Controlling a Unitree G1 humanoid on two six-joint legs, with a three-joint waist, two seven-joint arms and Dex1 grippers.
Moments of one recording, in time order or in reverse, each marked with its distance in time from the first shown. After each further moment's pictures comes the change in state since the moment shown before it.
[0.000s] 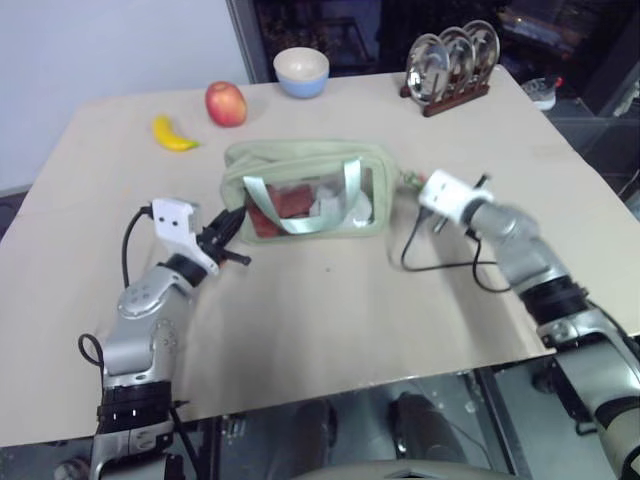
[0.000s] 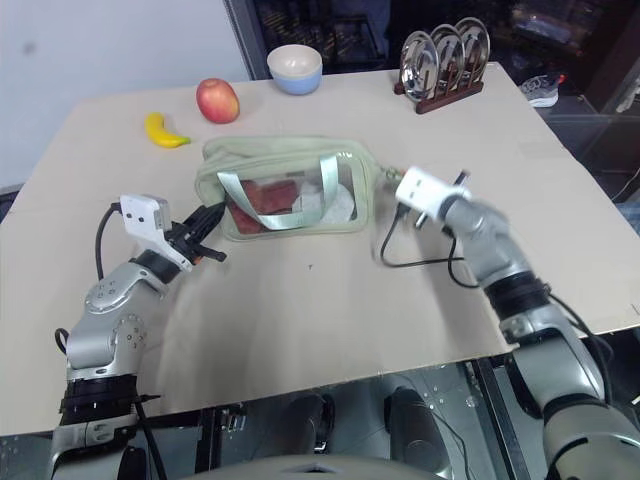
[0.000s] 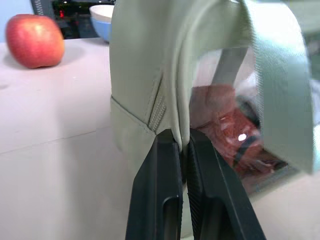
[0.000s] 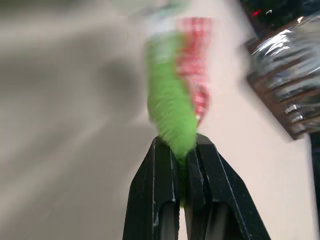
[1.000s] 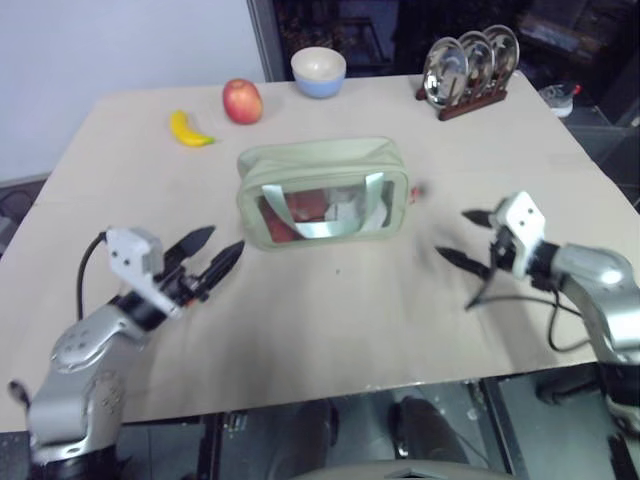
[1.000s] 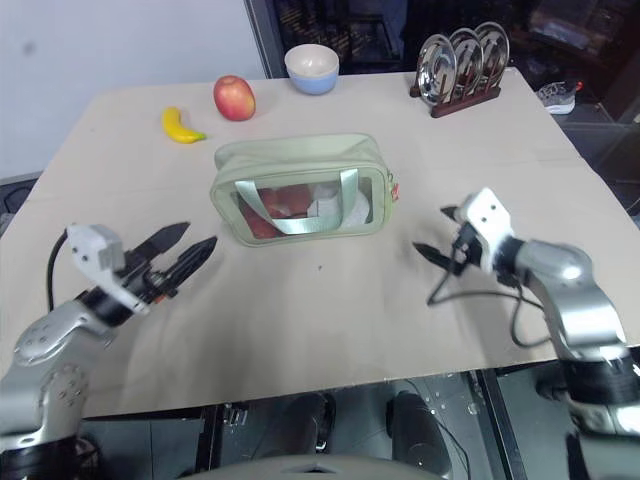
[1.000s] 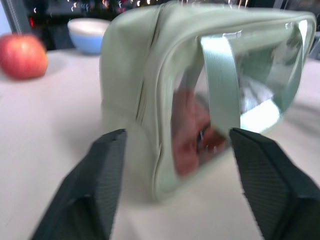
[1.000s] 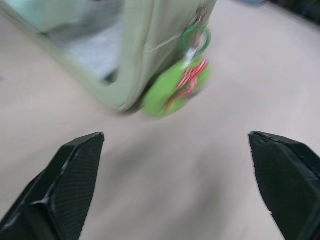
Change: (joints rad) left arm 0.339 0.125 0.174 -0.310 -0.214 0.067 -0.193; right arm 0.496 -0.187 -0.493 -0.777 0.754 0.426 0.459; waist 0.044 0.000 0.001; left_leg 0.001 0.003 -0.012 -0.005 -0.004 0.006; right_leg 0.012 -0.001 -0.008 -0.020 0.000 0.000
